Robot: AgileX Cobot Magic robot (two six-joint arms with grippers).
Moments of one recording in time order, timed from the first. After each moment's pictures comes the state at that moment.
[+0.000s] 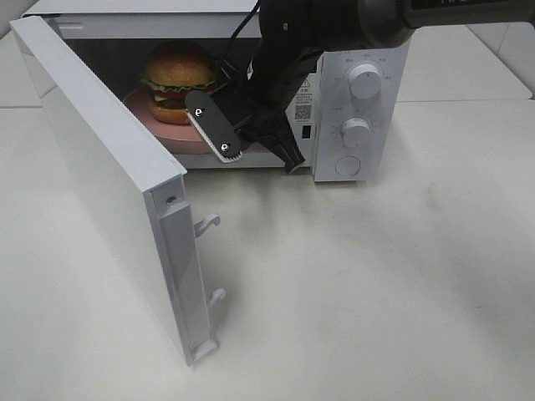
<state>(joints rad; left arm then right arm) -0.07 -0.01 -0.52 -0.06 1.08 0.07 0.62 2.19 -1.73 -0.05 0.57 -1.61</state>
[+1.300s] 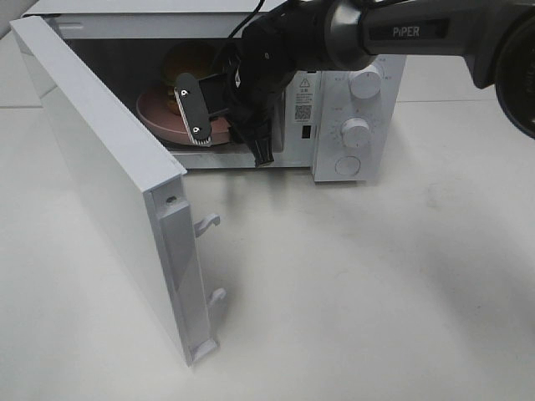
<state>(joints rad) -0.07 -0.01 -0.52 -0.06 1.08 0.07 0.62 2.32 -1.86 -0.25 0.46 -1.16</state>
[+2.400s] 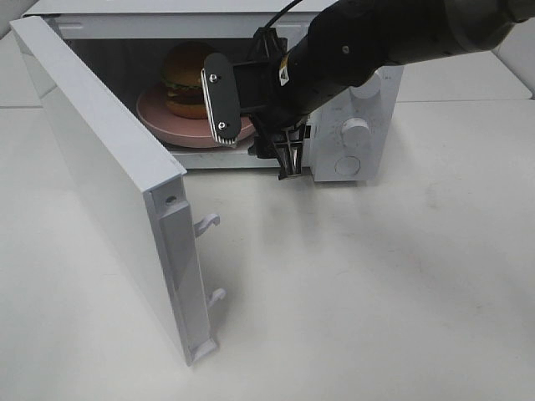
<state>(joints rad) -0.07 -0.01 -0.52 -0.06 1.08 0.07 0.63 1.93 -1.34 -0.23 0.23 -1.02</state>
